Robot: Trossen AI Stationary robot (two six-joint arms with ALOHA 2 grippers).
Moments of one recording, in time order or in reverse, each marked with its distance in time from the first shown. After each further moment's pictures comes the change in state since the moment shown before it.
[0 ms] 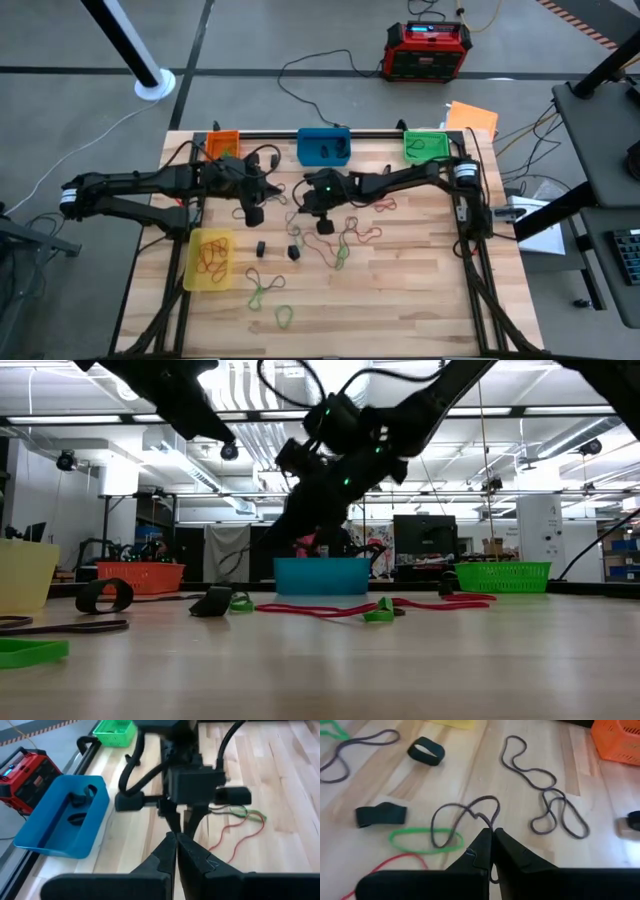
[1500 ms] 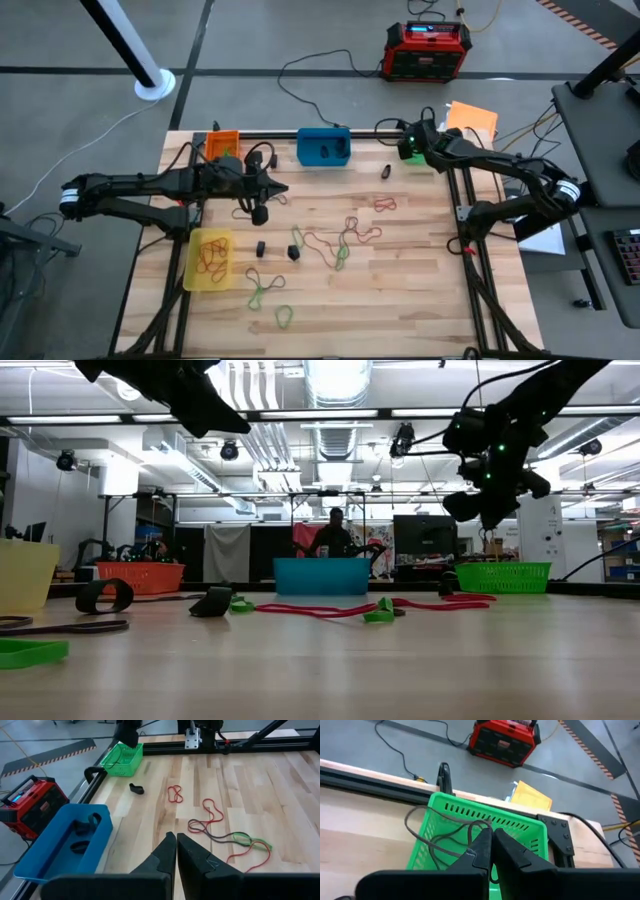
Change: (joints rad) left arm 0.000 0.000 -0.066 0.213 -0.002 0.019; right arm -0.563 -0.743 -0.529 -0.564 0.952 0.748
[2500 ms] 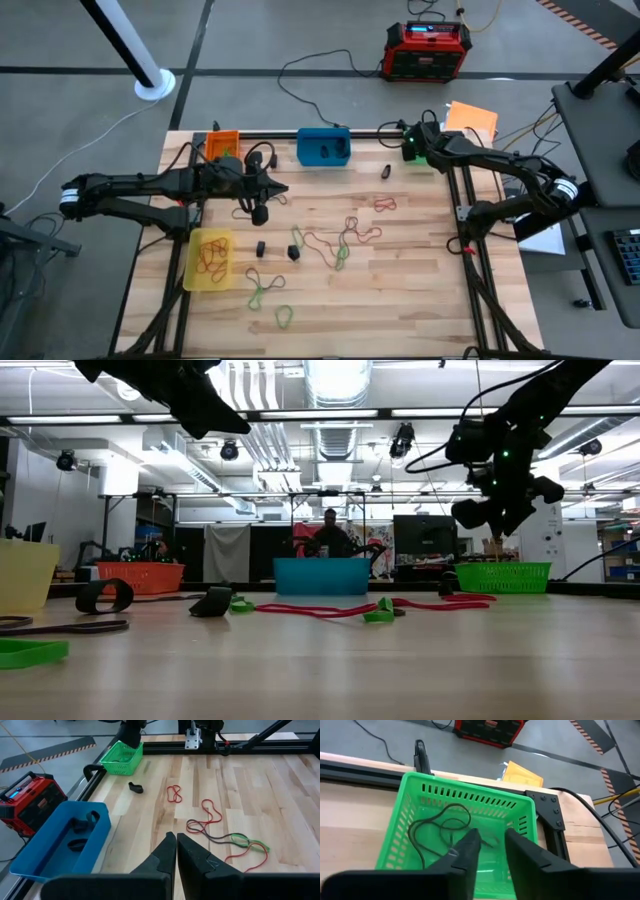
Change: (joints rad) left arm 0.000 0.000 -0.001 0.000 0.001 -0.026; right arm -0.030 0.022 0.000 -0.101 0.000 0.121
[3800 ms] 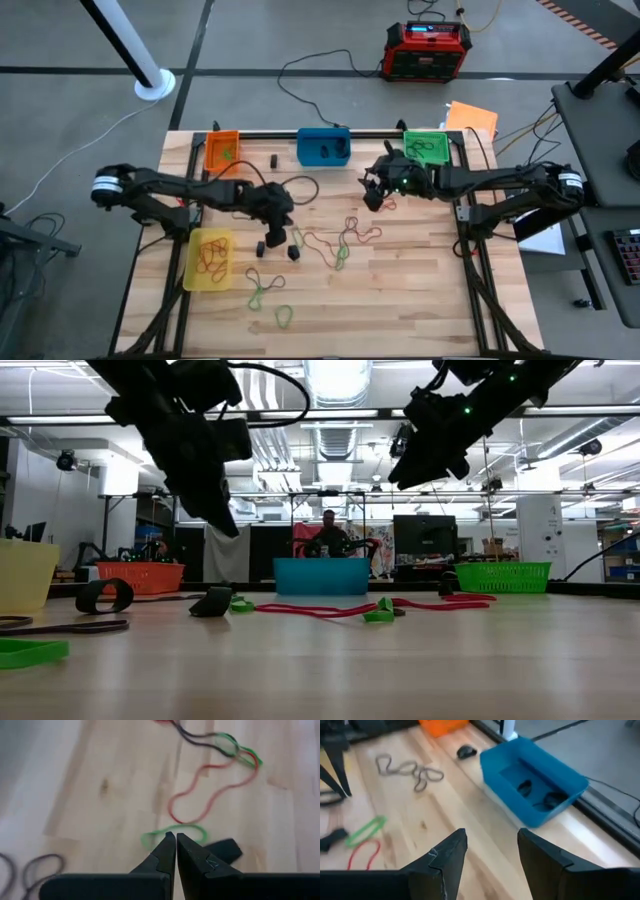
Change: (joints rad) left arm -0.078 0.383 -0.002 -0.103 0.139 -0.247; right arm 0.577 -0.064 0.020 0.424 -0.410 -0.297
